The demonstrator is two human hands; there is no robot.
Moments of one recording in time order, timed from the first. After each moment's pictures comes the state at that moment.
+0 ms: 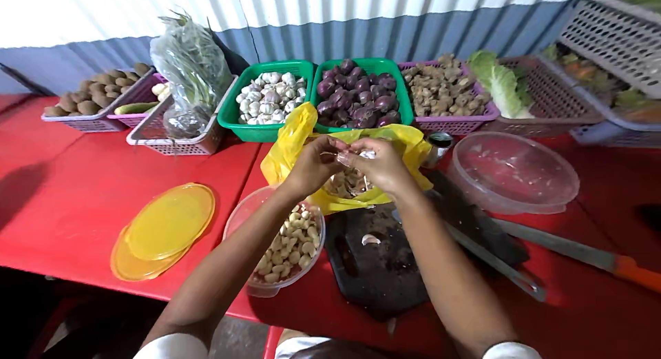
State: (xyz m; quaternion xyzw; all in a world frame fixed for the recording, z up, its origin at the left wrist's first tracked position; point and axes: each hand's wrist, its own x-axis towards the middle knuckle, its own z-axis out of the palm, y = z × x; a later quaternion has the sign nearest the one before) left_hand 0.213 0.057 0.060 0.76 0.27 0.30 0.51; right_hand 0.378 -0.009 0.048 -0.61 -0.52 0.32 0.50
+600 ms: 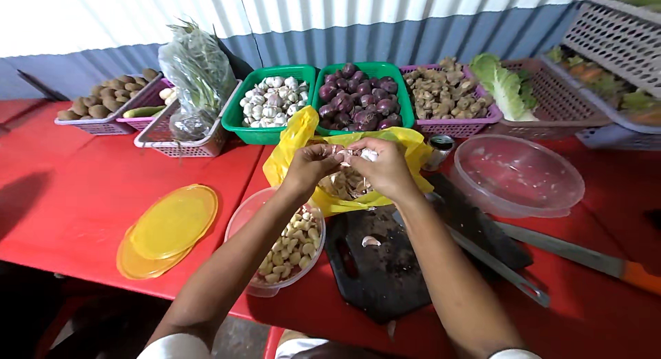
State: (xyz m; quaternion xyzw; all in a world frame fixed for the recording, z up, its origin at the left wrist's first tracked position) left_hand 0.216 0.052 0.058 0.60 0.32 0.37 0.63; right_hand 0.375 -0.017 0.052 -0.59 -0.58 0.23 0.52
